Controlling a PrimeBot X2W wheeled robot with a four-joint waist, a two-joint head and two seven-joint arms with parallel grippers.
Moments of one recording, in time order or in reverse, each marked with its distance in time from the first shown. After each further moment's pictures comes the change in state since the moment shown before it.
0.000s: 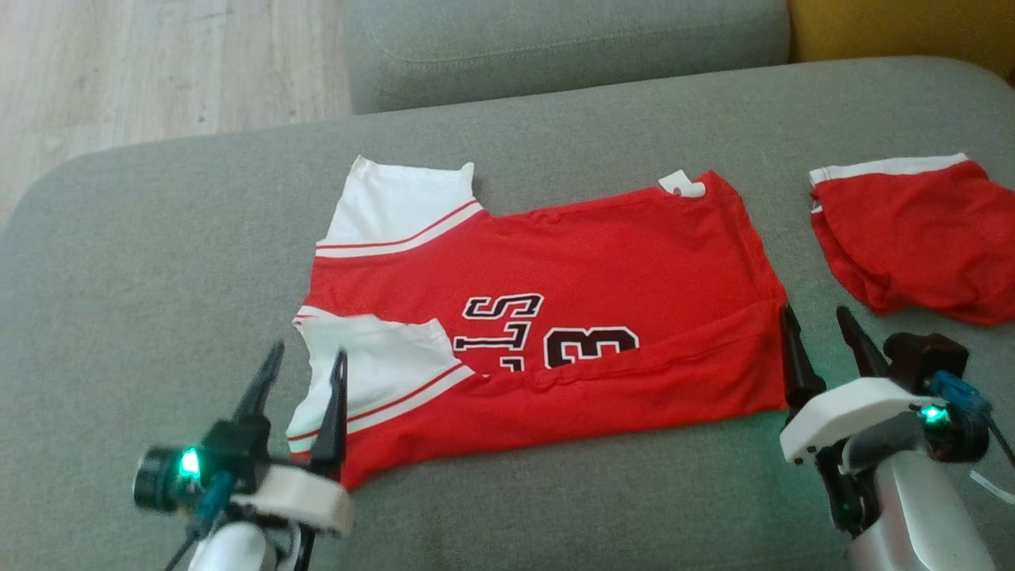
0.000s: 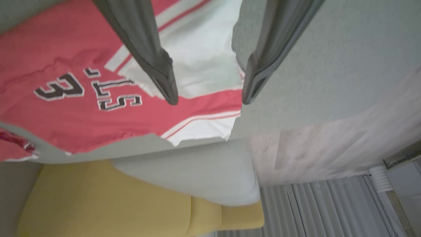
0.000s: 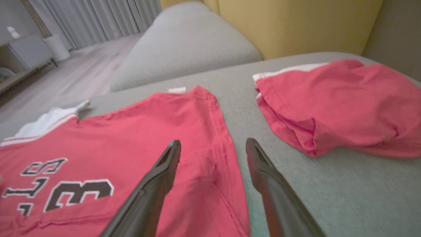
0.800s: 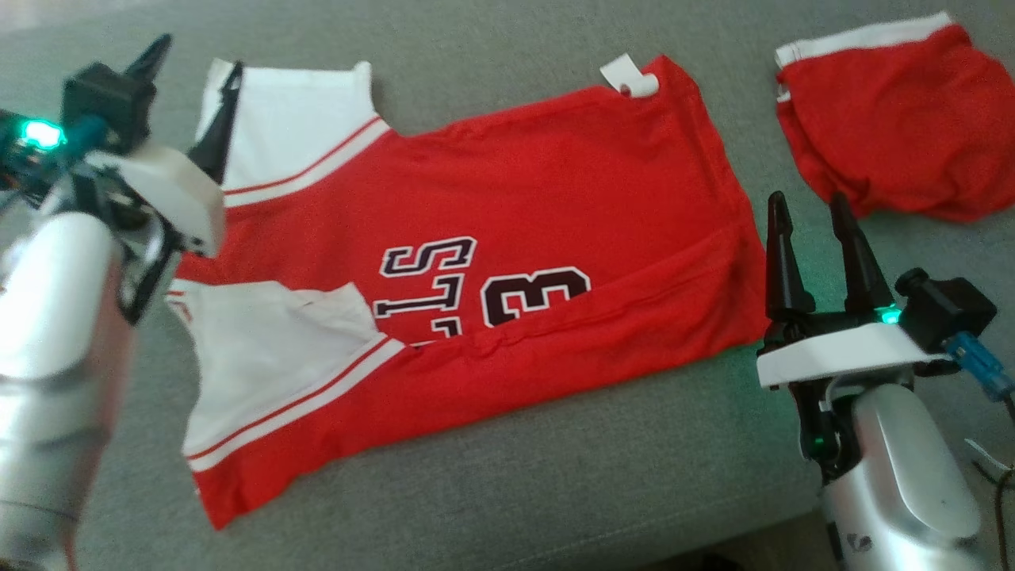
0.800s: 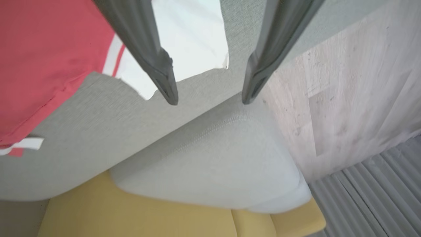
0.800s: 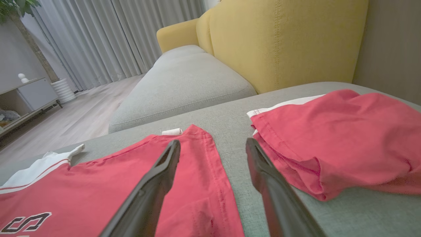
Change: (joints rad) left arm -0.674 0.194 -0.083 0.224 -0.020 -0.172 0.230; right arm -0.091 0.000 0.133 -0.129 0.133 0.000 -0.225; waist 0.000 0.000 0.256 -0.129
